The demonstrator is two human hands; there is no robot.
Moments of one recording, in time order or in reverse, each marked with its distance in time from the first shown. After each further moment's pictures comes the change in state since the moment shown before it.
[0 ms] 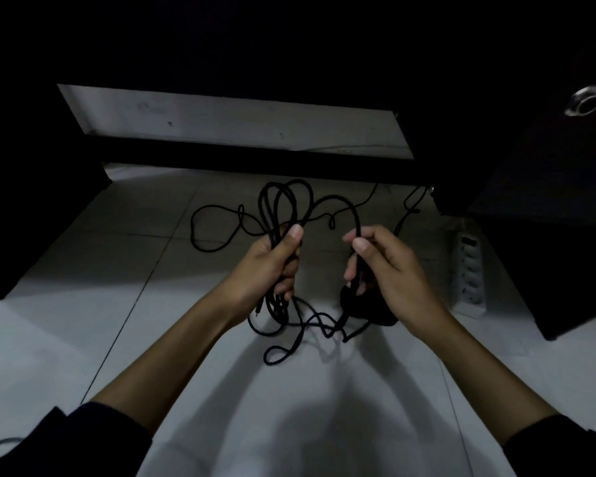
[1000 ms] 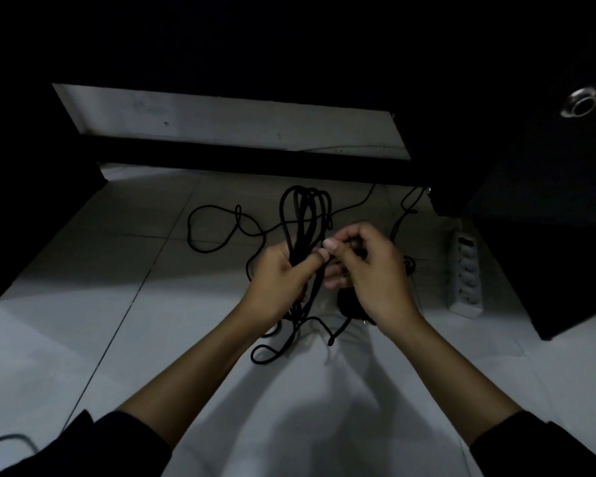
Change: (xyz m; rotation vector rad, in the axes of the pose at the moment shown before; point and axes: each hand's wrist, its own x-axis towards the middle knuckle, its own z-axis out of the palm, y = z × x) left_hand -0.003 -0.005 0.033 0.115 0.186 0.155; right_hand 0.005 -0.016 0.027 0.092 0.147 0.082
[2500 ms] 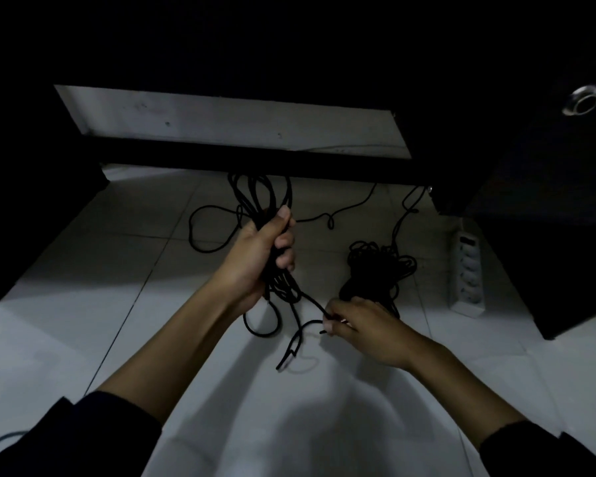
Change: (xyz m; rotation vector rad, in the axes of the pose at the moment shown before) left_hand 0.021 0.010 -0.028 -0.393 -0.012 -0.157; right_hand -0.014 0.074 -0.027 -0.816 -0.653 -0.035
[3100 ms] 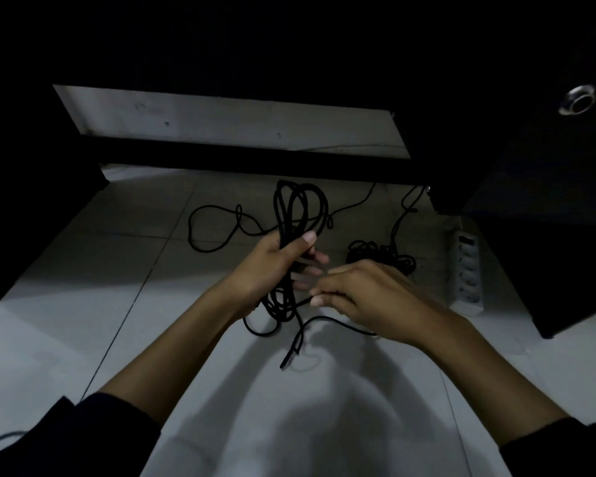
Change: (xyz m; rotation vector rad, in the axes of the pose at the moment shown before) left_hand -0.006 -0.007 0.003 0.415 -0.109 -0.048; right_hand -0.008 -0.060 -0.060 -0.244 0.139 -0.253
